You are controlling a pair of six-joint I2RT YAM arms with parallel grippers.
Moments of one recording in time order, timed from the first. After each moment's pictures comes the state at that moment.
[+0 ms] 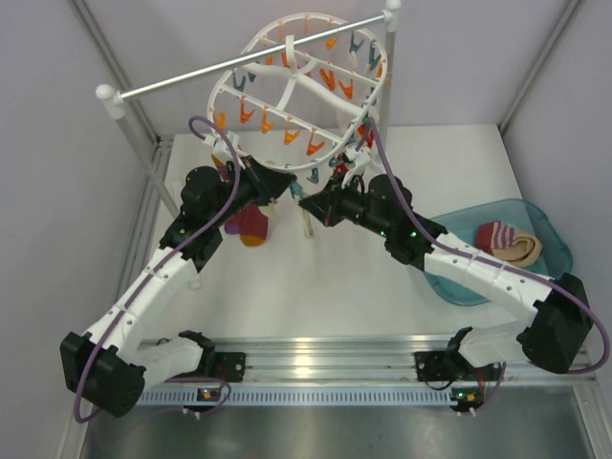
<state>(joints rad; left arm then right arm) -0.43 1.10 1.00 0.07 0.29 -0.71 0.84 1.32 1.07 0.16 -0.12 0.46</state>
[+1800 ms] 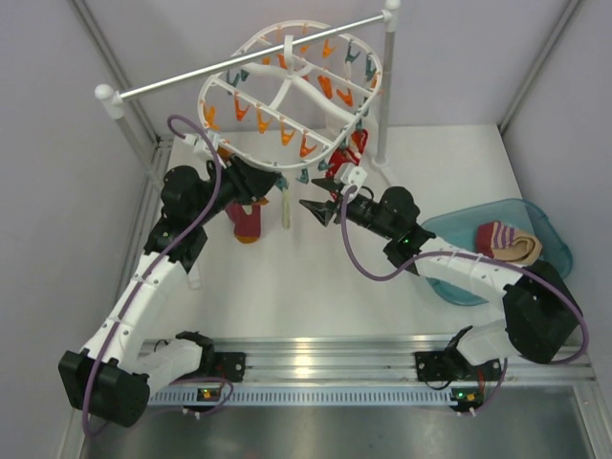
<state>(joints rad) -0.29 1.05 1.00 0.02 0.41 -0.68 0.74 1.39 0.86 0.69 -0.33 -0.16</state>
